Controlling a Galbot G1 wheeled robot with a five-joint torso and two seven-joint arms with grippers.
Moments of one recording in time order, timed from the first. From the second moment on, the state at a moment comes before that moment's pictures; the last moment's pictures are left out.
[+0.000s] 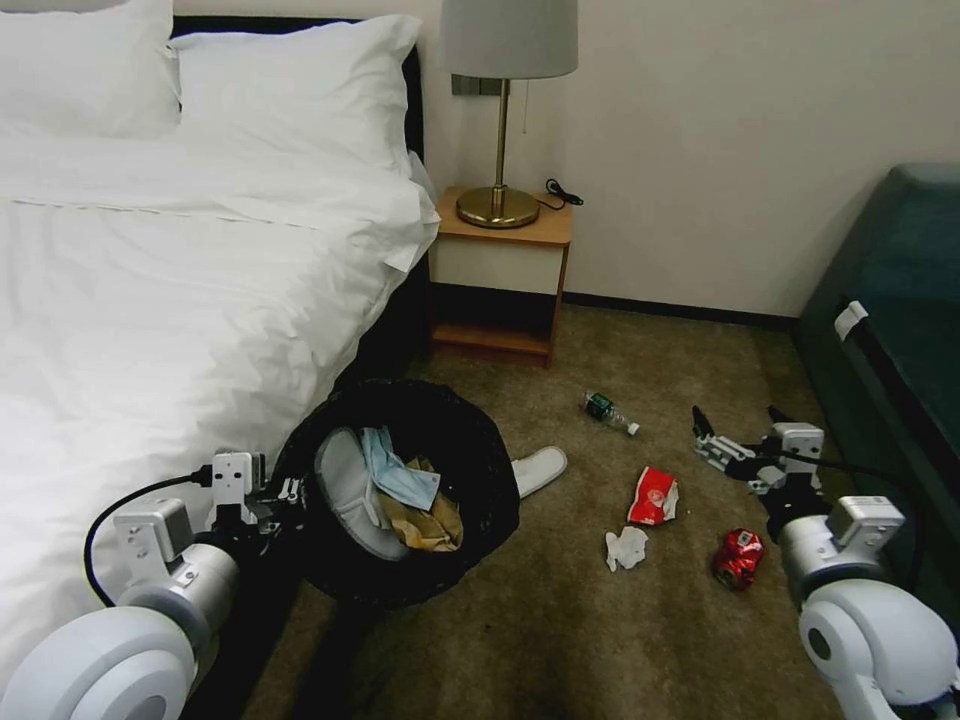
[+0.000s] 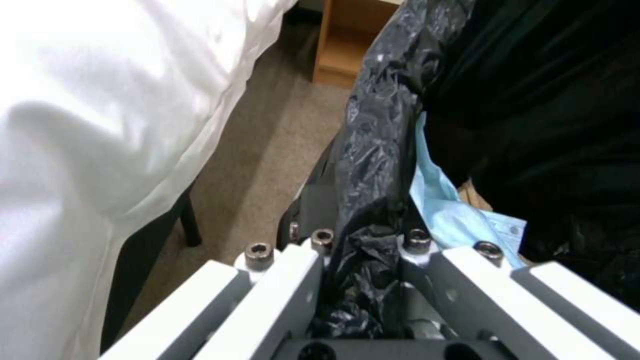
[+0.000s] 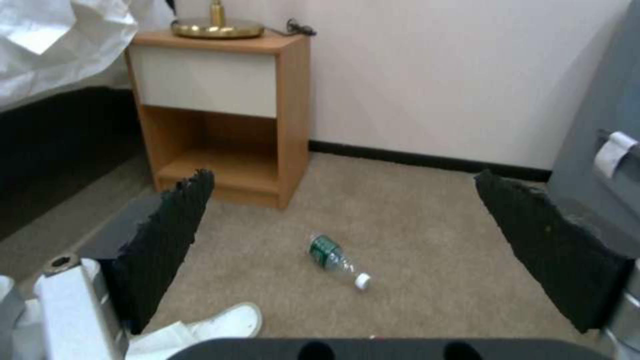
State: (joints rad) left arm 1.57 -1.10 -0.69 -2.50 -0.83 0.74 -0.38; right arm -1.48 1.14 0.68 2.14 0.43 -0.27 0.10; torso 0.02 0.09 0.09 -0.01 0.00
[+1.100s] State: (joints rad) left arm 1.58 -1.10 -0.69 -2.50 -0.82 0.74 -0.38; right arm -1.47 1.16 0.66 2.16 0.43 -0.27 0.12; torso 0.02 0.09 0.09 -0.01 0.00
